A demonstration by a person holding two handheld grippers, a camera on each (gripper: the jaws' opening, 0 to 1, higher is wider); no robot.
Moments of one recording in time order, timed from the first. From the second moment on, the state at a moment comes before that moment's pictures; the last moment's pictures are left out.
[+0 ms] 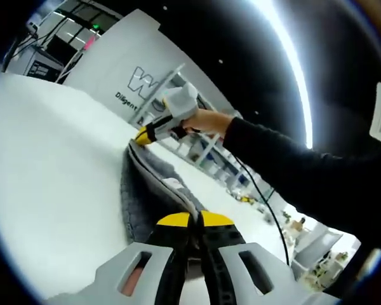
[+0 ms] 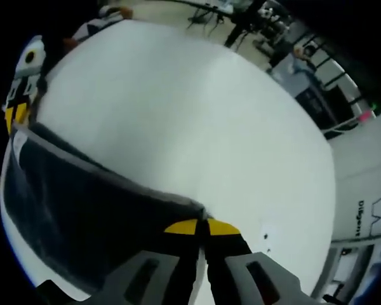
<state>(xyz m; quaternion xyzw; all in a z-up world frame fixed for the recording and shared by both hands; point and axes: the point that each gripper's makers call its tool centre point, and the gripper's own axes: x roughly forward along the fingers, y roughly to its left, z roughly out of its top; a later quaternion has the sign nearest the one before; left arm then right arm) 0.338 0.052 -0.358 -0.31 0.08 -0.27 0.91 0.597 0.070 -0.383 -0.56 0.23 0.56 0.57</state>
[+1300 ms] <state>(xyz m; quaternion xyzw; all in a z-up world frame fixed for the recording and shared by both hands) 0.335 0.045 -0.351 -0.30 0.07 -0.29 0.91 0.599 0.068 -0.397 -0.59 0.22 0.54 0.56</state>
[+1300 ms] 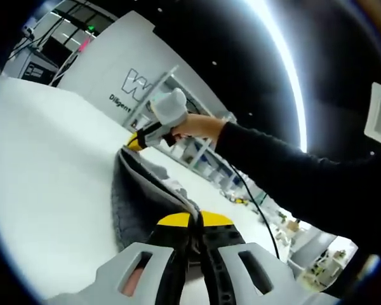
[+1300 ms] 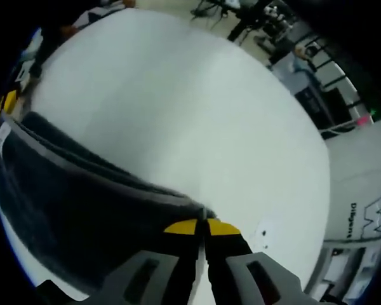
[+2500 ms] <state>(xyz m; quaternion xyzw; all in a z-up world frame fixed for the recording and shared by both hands) 0.332 0.044 -0.354 -0.32 0.09 -0.30 0.89 0.604 0.075 -0.411 -0.59 0.23 0.56 0.53</state>
